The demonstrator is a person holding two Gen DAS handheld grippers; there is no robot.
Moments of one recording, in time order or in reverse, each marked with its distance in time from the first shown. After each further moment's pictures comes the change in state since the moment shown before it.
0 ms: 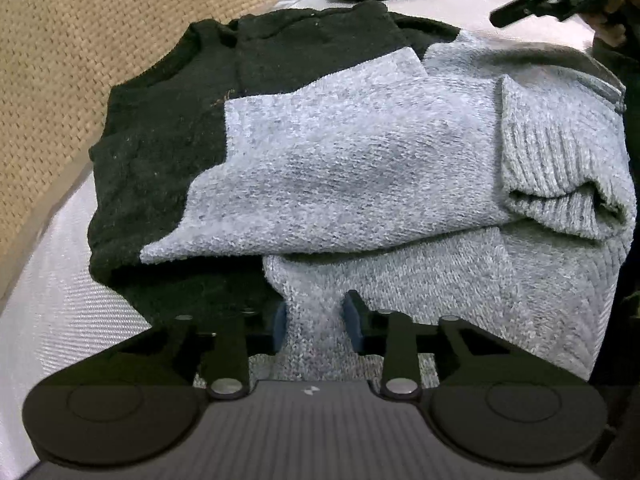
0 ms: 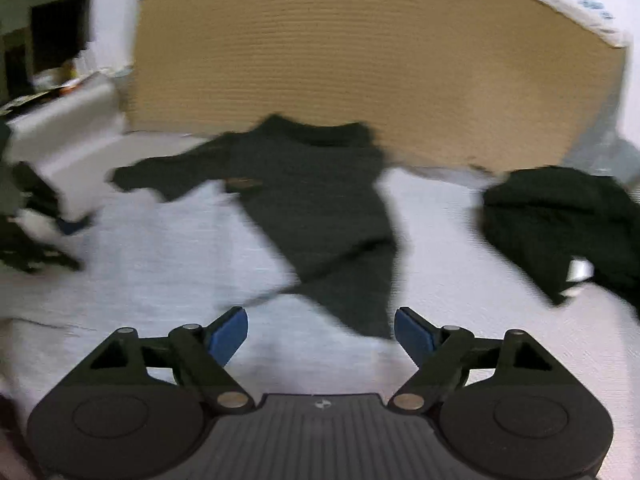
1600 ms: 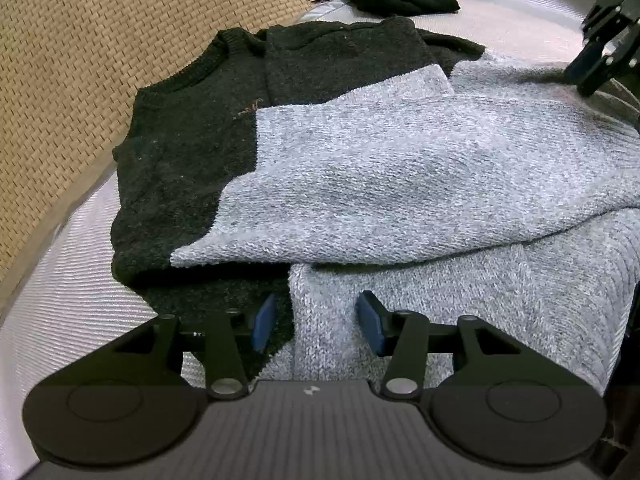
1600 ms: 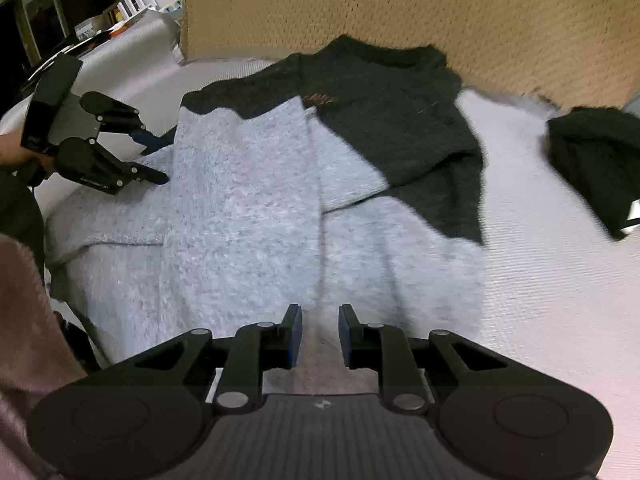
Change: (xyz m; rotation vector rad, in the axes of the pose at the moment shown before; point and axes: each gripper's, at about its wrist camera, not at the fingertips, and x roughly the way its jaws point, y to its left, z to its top) left arm -0.003 0.013 -0.004 -0.049 -0.045 0.042; right arm -0.015 0.019 -0.014 0.015 0.248 0.170
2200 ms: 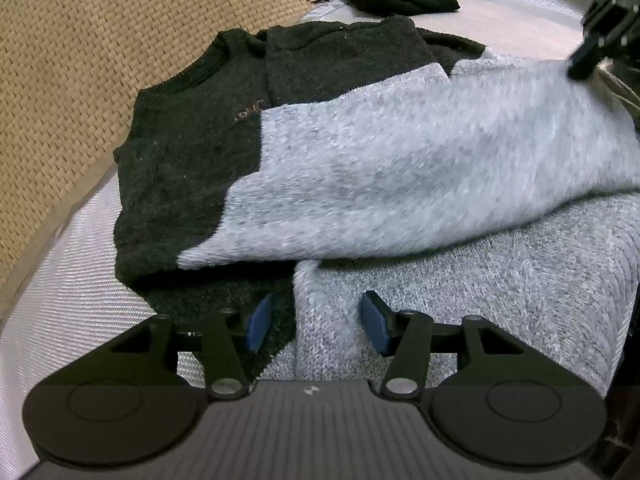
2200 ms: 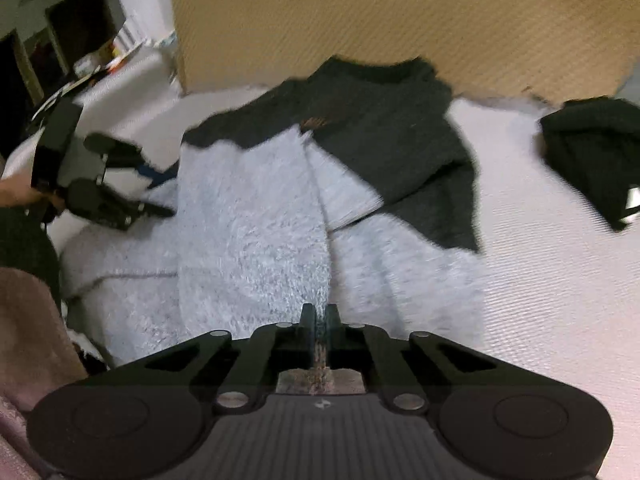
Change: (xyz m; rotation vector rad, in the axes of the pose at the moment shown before) left arm 0.000 0.005 -0.003 0.013 -0.005 0.003; right arm -0.032 -0.021 -0.001 0.075 -0.101 0.016
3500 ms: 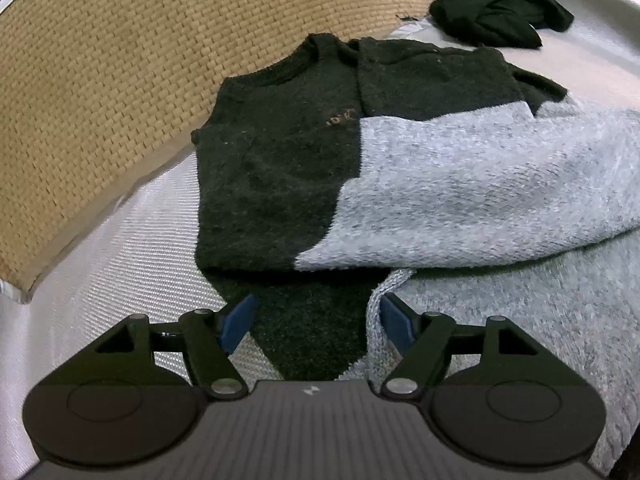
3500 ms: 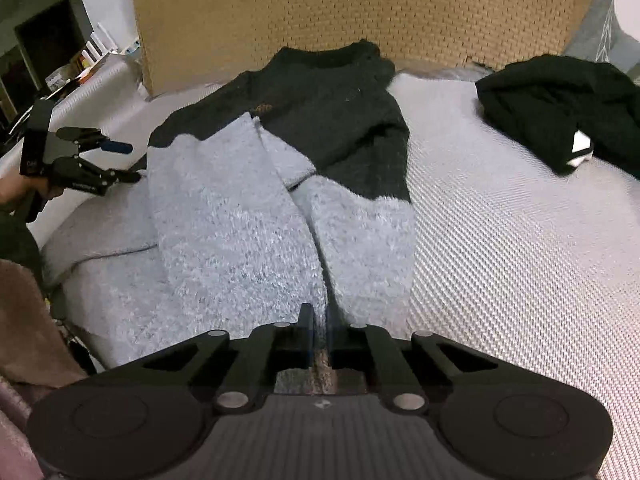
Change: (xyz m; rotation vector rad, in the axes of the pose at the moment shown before) left arm -0.004 0.034 -0.005 -0.193 -0.043 0.154; right arm -0.017 -0.035 -0.034 0.083 0.047 -0.030
